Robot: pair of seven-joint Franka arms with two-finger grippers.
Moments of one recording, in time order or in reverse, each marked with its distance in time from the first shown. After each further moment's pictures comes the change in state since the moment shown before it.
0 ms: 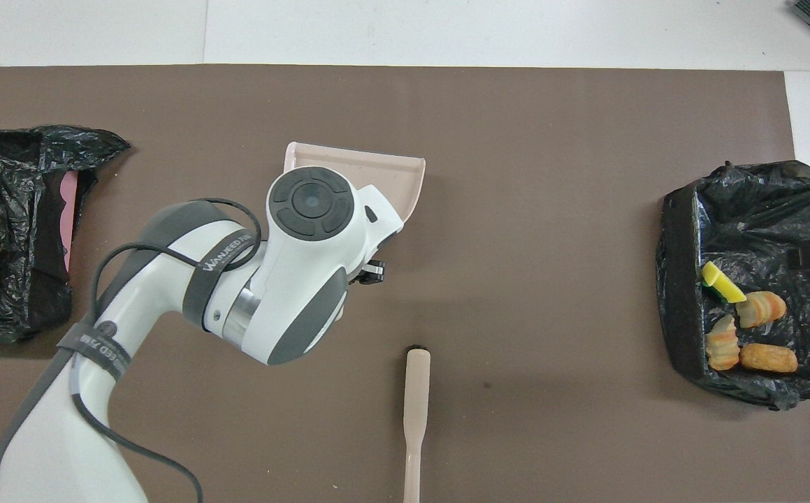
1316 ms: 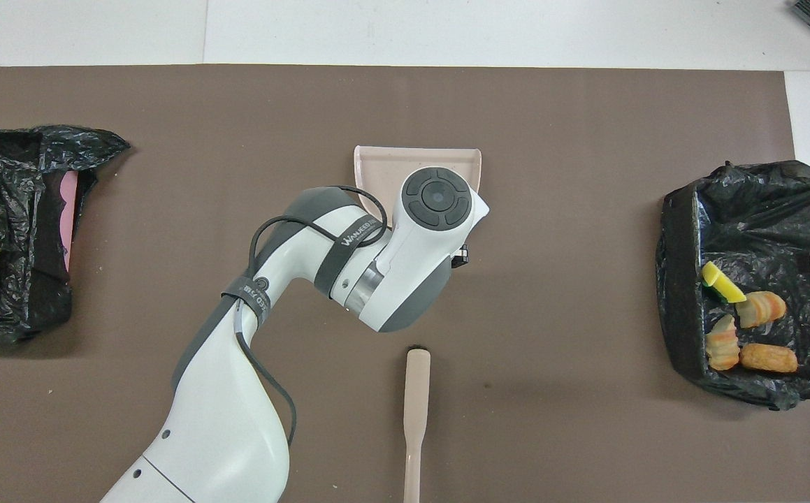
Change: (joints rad) left arm -0.089 0.308 -0.023 0.301 -0.020 0.043 -0.188; right arm -0.006 -0.017 0.001 -0.003 0.000 -0.001 0.000
